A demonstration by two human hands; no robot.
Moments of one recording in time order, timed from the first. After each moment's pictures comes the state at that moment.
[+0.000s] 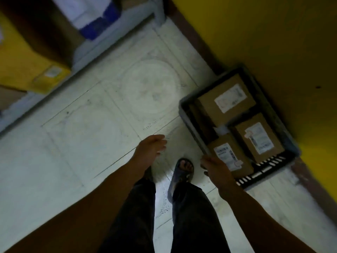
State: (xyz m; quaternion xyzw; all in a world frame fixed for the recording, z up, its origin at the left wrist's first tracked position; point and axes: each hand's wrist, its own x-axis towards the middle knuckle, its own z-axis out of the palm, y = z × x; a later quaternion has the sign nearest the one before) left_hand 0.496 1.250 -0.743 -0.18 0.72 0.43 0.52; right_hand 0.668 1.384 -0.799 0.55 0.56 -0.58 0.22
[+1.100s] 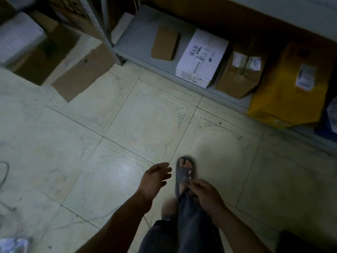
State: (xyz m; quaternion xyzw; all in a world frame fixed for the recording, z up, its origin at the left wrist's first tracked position) left_hand 0.449 0.597 -0.694 -0.52 0.47 0.69 0.17; right_hand 0.407 0.771 -0.748 0.15 0.76 -0.37 0.51
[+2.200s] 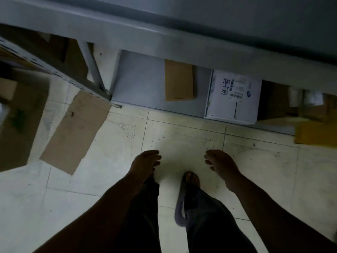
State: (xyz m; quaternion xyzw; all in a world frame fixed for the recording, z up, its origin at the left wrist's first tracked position) left_hand 0.144 0.180 -0.816 -0.51 0.51 0.62 0.31; right_hand 0.101 0.419 -0.833 0.27 0.78 -0.39 0.41
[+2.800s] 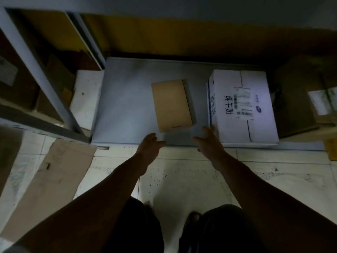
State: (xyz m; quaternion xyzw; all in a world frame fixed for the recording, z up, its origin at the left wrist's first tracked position) left_hand -0.015 0.170 -0.951 -0.35 0.64 0.62 0.29; right_hand -0.035 0.356 -0.967 0.23 0.80 -0.48 0.26
